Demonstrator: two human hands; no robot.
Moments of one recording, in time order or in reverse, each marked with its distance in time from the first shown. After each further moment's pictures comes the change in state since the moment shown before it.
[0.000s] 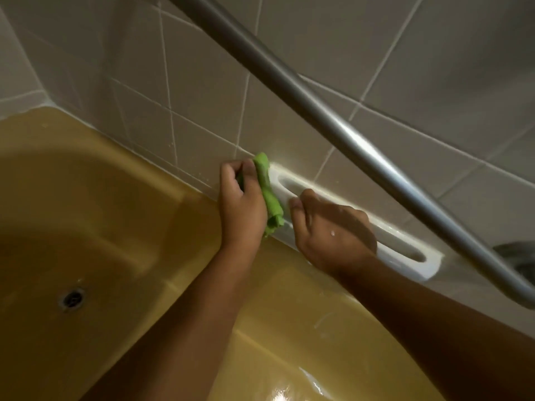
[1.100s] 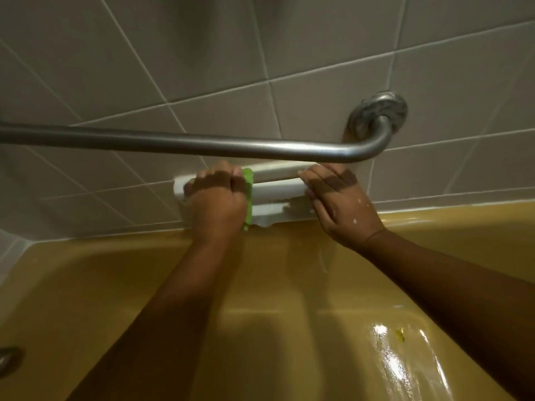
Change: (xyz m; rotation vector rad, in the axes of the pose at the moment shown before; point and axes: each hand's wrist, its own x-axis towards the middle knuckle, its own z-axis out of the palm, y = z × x) left_hand -0.068 0.032 0.050 1.252 -0.451 0.889; right_hand -0.150 0.116 0.032 0.397 0.333 0.180
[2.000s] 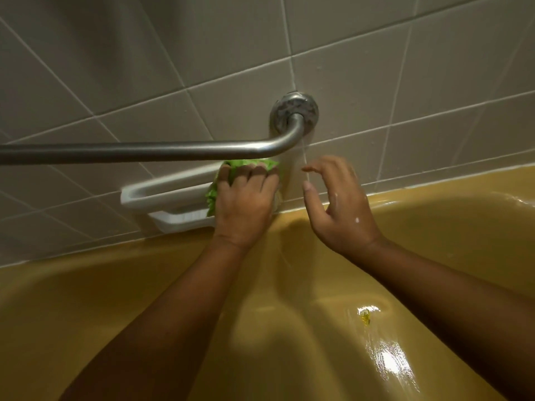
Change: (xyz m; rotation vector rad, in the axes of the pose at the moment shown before) left_hand -0.037 0.109 0.045 0.201 0.357 0.661; right_hand -0.055 -0.007 -0.086 0.174 0.293 0.312
